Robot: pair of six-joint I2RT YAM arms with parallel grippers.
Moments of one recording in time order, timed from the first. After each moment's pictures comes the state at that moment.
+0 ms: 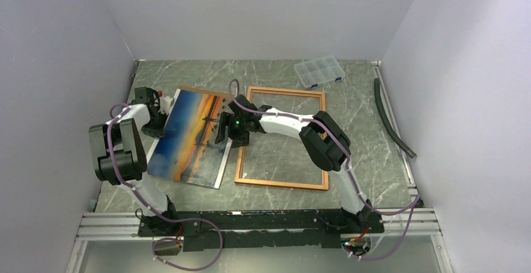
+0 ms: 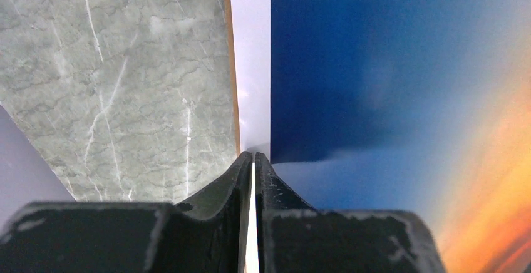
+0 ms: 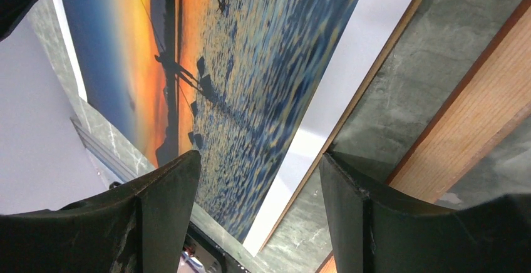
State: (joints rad) left arm 0.23 1.74 1.05 -0.49 -0.03 0.46; right arm 0.86 2.20 1.61 -0.34 -0.28 0.94
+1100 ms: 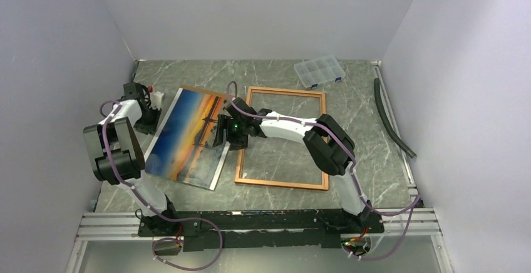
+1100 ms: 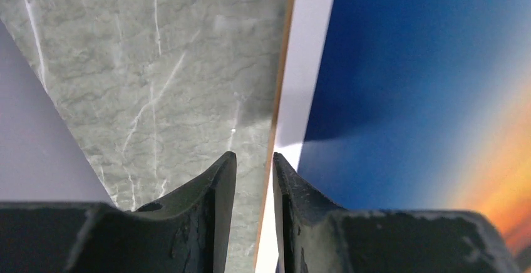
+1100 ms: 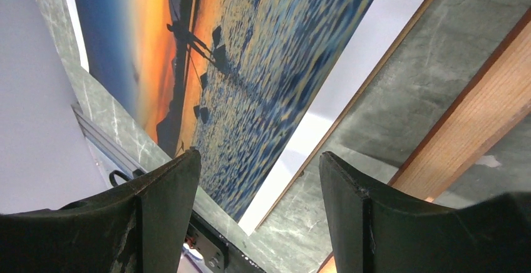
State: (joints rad) left arm 0.30 1.74 1.16 -0.60 0.03 0.47; right arm 0.90 2.12 1.54 -0.30 -0.25 0.94
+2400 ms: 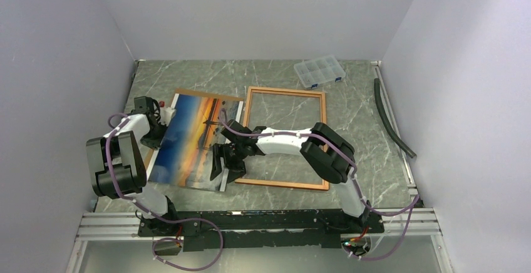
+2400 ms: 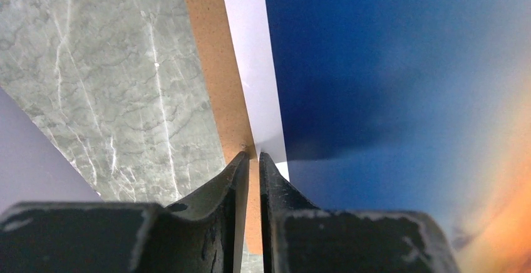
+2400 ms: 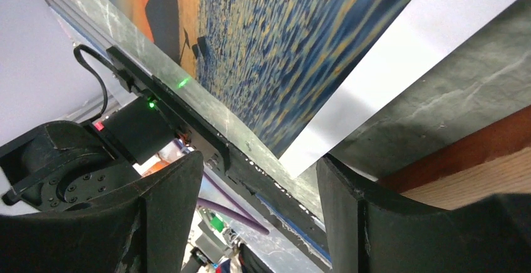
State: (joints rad) left arm 0.24 1.59 0.90 -0.52 -0.08 0.55; right arm 1.02 2.08 1.39 -0.32 -0.50 1.00
